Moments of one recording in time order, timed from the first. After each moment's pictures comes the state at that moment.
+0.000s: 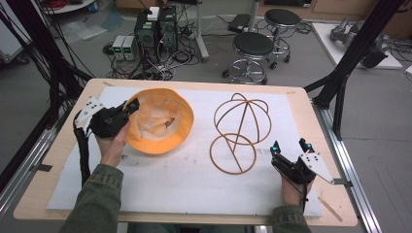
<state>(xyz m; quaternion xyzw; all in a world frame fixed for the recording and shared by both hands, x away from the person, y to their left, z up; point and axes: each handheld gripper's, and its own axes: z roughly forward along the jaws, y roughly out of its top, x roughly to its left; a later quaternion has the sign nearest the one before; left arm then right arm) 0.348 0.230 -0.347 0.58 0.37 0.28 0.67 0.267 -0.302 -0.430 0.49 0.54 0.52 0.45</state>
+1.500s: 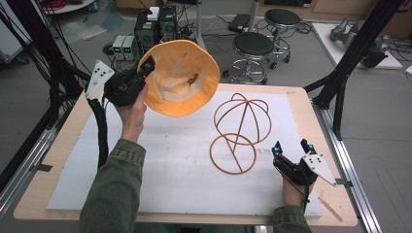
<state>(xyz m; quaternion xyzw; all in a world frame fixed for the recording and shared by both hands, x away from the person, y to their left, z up) 0.374 0.170 -0.262 0.51 0.29 0.33 0.74 0.263 -0.305 -0.428 0.49 0.52 0.53 0.45</state>
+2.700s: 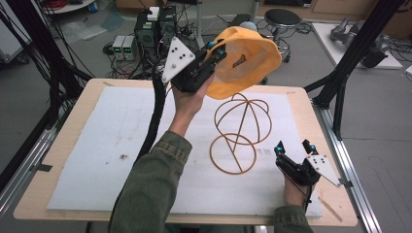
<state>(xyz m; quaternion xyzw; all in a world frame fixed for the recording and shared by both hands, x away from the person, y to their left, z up) 0.366 0.024 -0.203 0.56 0.16 0.35 0.73 0.262 -0.310 -0.428 0.50 0.51 0.54 0.44</state>
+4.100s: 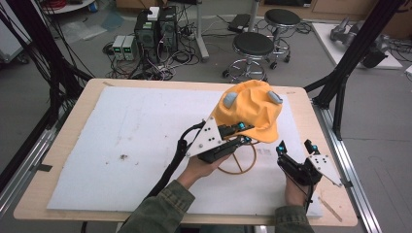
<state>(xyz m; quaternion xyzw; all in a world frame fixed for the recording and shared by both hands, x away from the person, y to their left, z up) 0.289 -0.018 -0.323 0.66 0.06 0.21 0.72 0.263 -0.314 -0.428 0.50 0.51 0.54 0.44</state>
